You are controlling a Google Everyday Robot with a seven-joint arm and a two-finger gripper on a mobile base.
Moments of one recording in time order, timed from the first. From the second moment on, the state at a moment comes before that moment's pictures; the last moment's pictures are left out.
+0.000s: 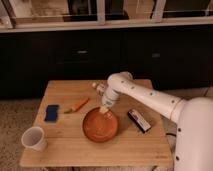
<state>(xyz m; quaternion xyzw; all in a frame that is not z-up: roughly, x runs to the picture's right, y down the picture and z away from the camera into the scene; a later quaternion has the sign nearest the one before) -0.018 0.136 0.863 -0.39 -0.13 0.19 0.89</state>
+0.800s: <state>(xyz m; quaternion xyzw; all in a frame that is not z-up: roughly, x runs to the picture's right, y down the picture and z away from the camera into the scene) -0.064 0.184 0.802 -0.41 -0.14 0.16 0.89</state>
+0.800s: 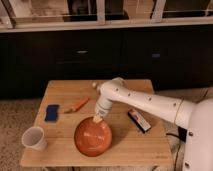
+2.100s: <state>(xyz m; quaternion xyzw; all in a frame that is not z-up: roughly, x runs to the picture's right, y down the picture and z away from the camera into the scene) -0.035 0.222 0.792 -0.45 -0.11 0.19 0.86</state>
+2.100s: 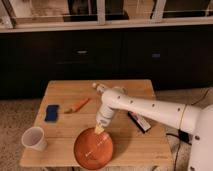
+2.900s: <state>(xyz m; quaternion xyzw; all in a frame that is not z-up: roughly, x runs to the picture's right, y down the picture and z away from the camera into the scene) -0.033 0.082 0.899 -0.46 -0.09 0.23 0.85</state>
